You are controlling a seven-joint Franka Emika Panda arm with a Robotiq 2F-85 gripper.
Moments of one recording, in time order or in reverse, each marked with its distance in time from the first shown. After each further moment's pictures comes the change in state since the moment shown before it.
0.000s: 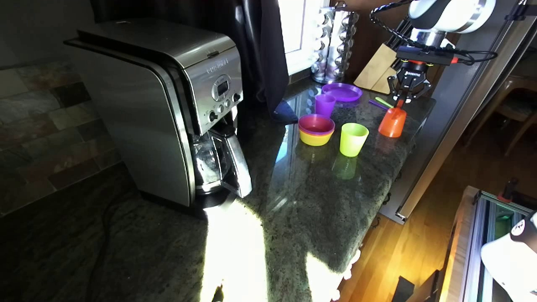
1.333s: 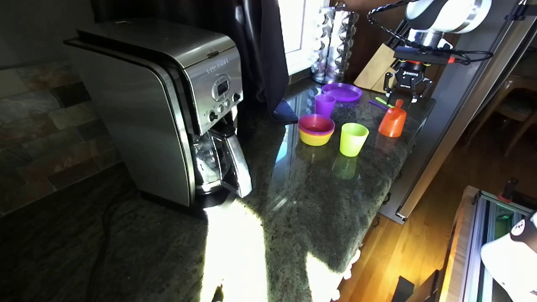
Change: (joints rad) arm 0.001 0.025 0.000 0.024 0.001 0.000 0.006
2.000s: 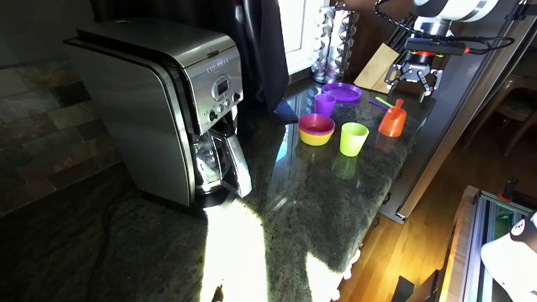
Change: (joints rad) arm 0.002 -0.066 0.003 0.001 -0.014 -0.117 -0.143
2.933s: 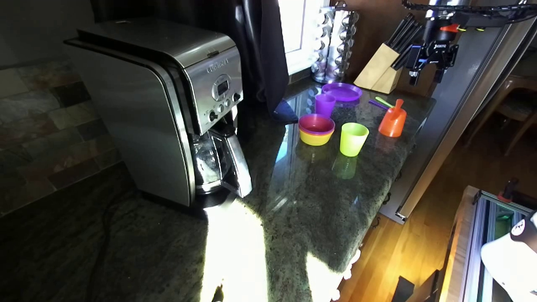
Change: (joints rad) arm 0.017 -0.211 0.035 -0.031 -0.188 -0.163 -0.573
